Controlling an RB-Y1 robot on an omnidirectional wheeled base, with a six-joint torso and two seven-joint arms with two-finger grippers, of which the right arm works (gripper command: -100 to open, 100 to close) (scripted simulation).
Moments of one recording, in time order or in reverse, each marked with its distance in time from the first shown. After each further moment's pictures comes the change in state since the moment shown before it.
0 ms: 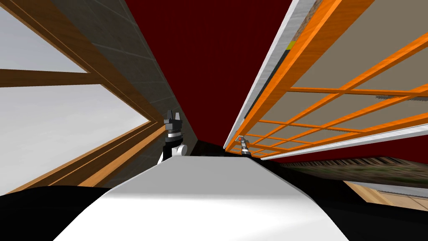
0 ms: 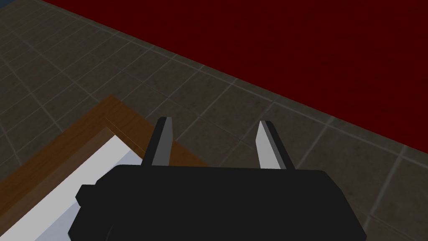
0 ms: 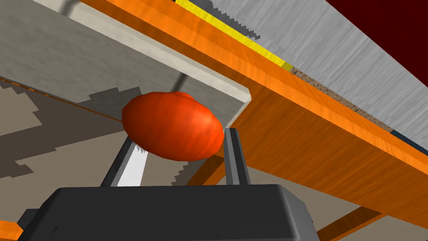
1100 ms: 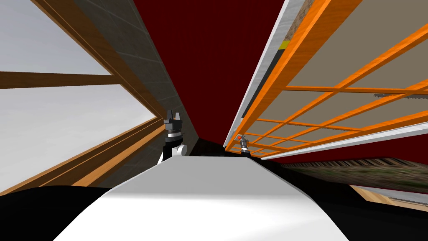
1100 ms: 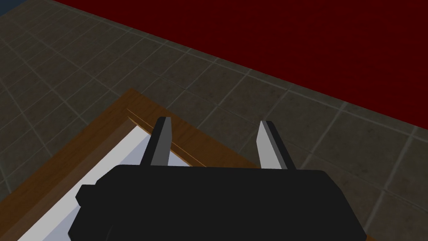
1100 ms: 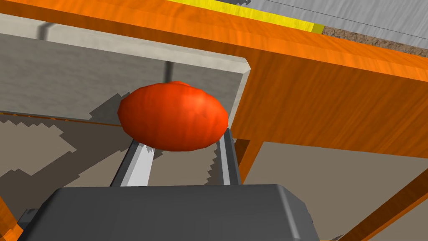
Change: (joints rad) arm -0.051 -0.027 0.076 0.064 -0.127 0.000 -0.250
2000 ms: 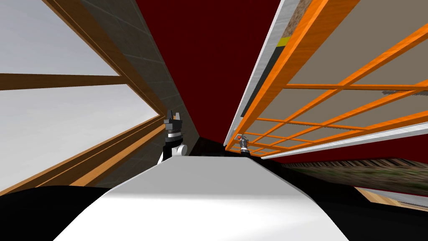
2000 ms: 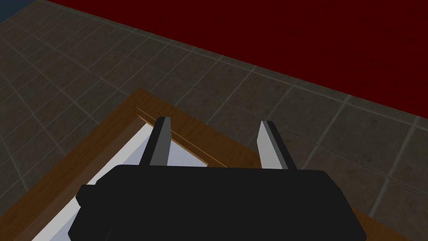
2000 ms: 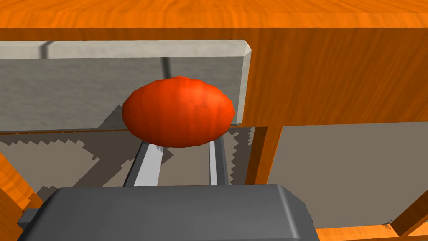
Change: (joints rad) arm 0.021 -0.007 0.053 -0.052 -0.077 0.042 -0.147
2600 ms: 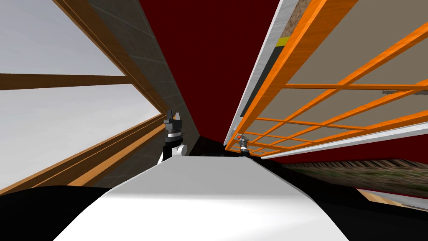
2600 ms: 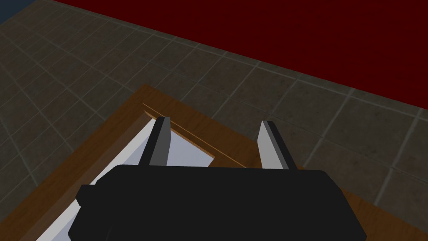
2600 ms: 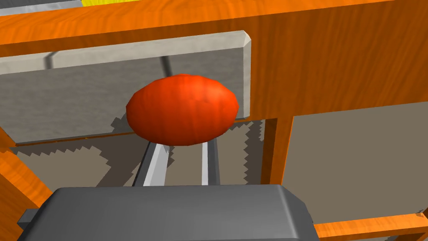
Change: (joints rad) arm -0.038 -0.012 0.028 0.064 -0.045 -0.018 -0.089
